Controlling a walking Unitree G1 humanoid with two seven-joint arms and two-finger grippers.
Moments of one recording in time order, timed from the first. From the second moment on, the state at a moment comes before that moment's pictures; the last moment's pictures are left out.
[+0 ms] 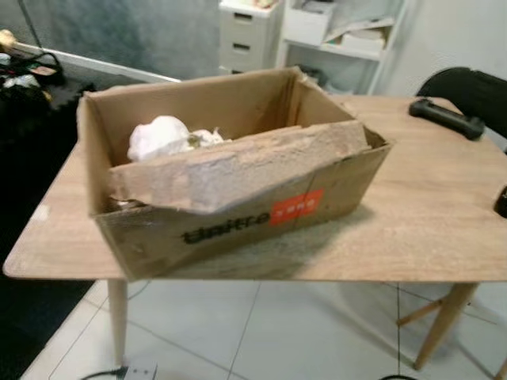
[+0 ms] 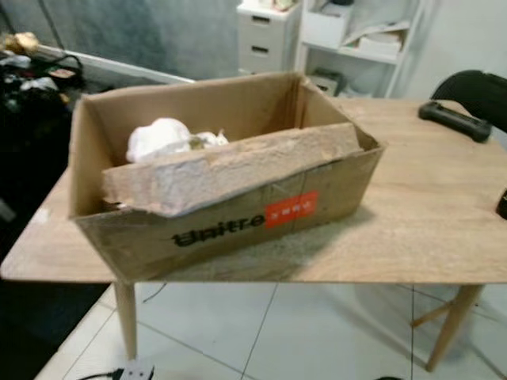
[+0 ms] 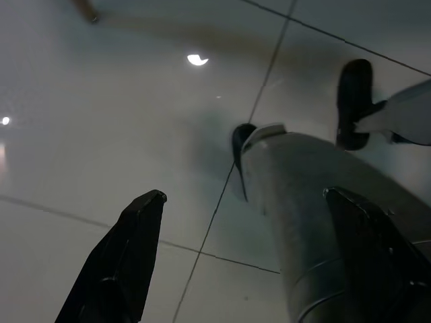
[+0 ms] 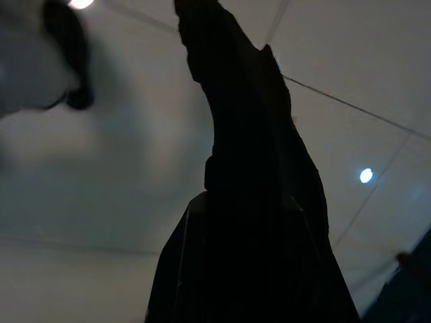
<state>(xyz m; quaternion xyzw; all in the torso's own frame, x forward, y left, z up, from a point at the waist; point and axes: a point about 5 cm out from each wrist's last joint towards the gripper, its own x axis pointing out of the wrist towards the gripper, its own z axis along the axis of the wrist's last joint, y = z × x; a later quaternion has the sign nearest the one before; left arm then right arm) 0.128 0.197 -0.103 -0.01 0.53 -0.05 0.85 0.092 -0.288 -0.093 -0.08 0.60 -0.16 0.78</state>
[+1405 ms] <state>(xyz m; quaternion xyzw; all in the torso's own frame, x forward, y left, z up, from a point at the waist) 0.184 0.401 0.037 -0.17 0.06 0.30 0.94 0.078 -0.479 0.059 -0.08 0.33 -0.63 0.69</state>
